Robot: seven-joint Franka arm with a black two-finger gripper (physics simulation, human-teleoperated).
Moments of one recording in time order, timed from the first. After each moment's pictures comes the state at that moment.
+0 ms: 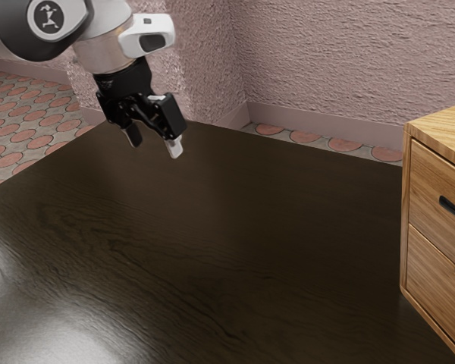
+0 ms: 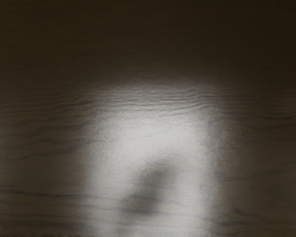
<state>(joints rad) -0.20 0.00 0.25 -1.34 0.00 1.47 0.02</state>
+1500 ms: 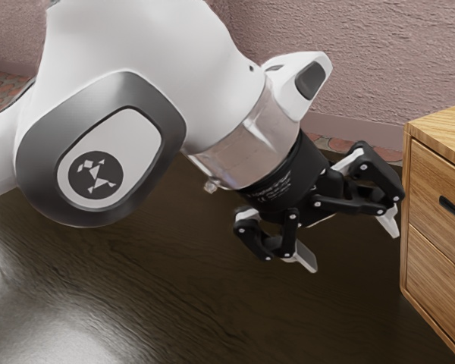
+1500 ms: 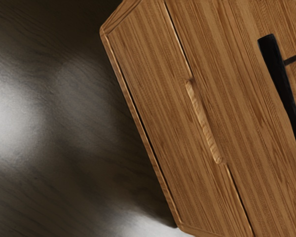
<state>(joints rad) 0.02 -0.24 -0.50 -1.72 -0.25 1.99 -1.04</state>
